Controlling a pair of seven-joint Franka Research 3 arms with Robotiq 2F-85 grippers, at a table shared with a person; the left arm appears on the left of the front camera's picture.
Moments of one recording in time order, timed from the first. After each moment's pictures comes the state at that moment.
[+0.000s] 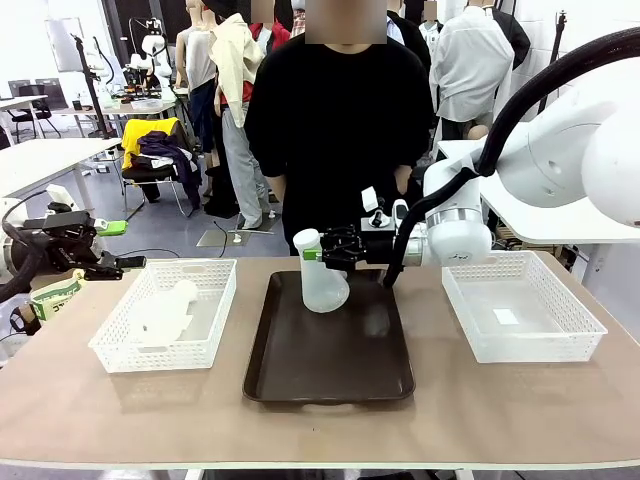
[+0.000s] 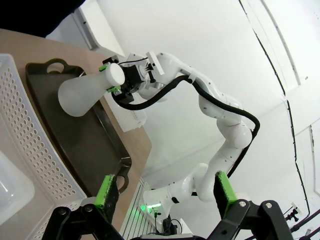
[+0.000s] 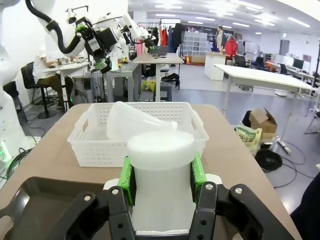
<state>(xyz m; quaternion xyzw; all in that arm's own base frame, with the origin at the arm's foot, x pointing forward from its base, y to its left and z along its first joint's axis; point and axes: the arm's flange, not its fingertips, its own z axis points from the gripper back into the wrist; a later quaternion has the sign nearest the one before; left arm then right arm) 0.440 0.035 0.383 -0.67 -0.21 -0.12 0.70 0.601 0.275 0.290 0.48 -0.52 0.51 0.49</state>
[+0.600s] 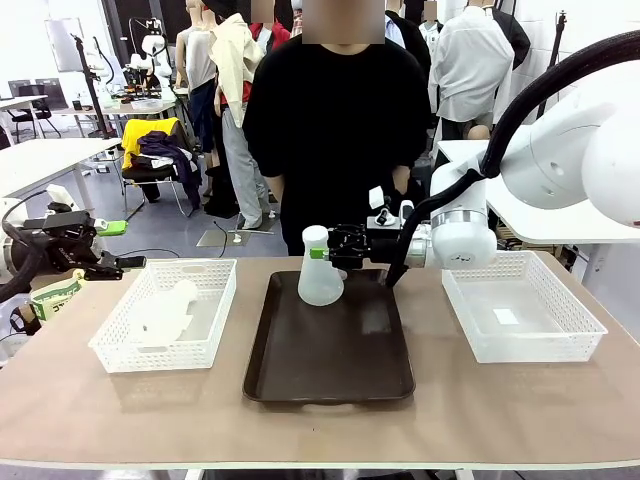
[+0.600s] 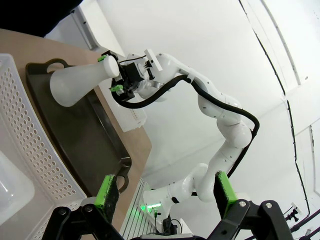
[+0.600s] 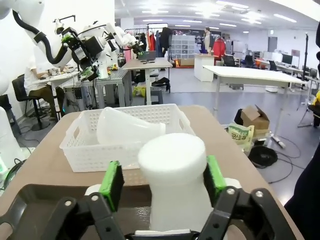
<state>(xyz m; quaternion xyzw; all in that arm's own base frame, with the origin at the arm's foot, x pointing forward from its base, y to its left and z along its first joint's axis) 0.440 0.035 0.383 -0.67 -0.21 -0.12 0.70 0.606 0.264 0.289 0.48 -0.53 0.48 0.51</state>
